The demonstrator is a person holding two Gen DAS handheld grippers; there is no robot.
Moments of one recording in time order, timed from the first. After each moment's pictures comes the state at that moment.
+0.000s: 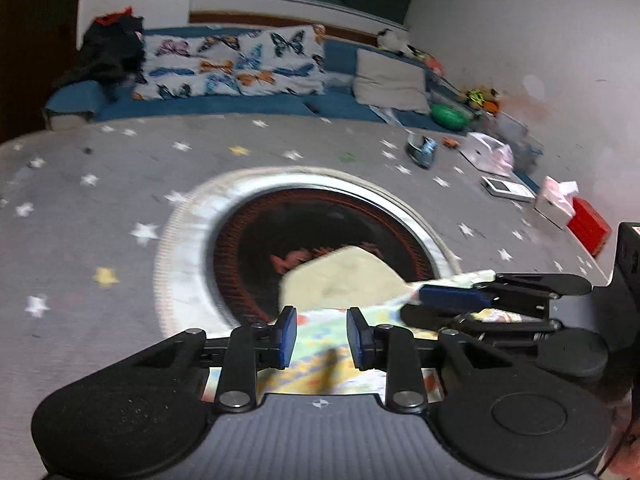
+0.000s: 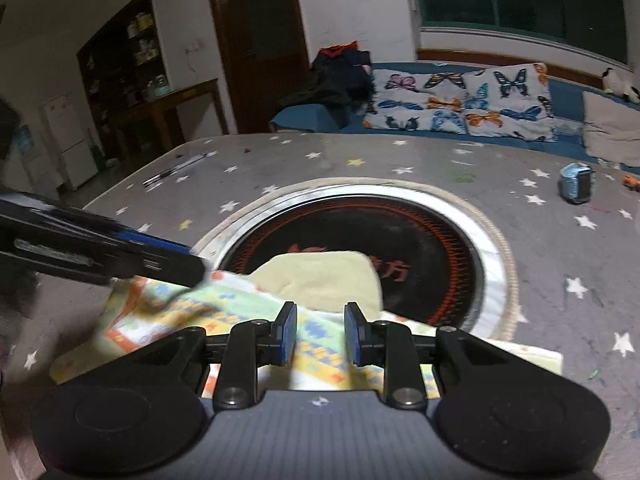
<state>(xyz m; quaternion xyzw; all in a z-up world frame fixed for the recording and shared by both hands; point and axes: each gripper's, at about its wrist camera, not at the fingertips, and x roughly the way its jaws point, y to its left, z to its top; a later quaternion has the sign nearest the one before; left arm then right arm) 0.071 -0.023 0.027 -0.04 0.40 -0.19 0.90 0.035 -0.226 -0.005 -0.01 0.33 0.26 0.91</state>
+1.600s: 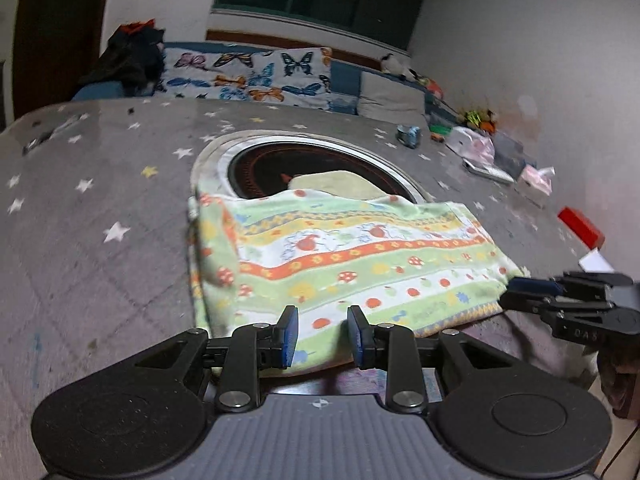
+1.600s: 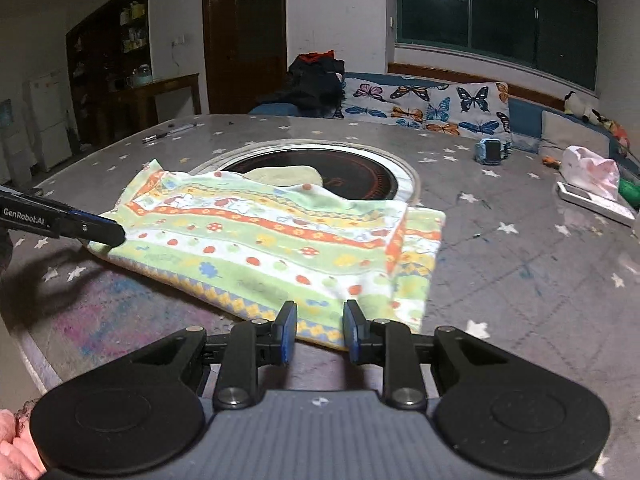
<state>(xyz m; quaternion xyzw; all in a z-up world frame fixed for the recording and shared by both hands) -0.062 0.015 -0.006 -0.07 0.35 -0.17 0.92 -0.100 -0.301 -0.022 -0.06 0.30 0.20 0.93</state>
